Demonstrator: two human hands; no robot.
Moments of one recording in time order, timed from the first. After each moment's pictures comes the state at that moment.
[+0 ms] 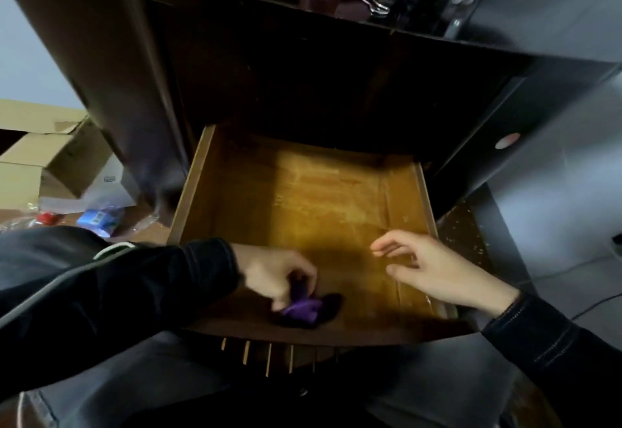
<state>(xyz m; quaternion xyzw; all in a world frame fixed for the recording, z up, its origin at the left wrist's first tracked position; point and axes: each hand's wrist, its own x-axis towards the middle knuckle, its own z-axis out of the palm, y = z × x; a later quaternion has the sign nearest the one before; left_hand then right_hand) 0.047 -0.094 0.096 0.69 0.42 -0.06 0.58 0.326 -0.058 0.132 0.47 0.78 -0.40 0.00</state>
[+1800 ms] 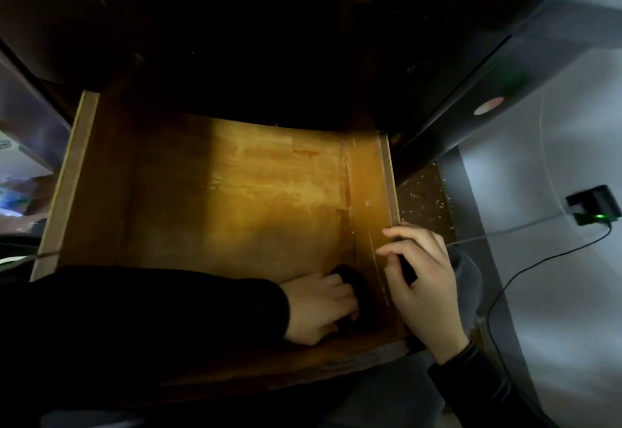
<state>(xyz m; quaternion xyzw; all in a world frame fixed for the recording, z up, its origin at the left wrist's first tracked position) 0.178 -0.074 0.032 0.93 0.24 -0.03 0.27 0.369 -0.068 0.079 0.56 0.79 -0.10 -0.24</state>
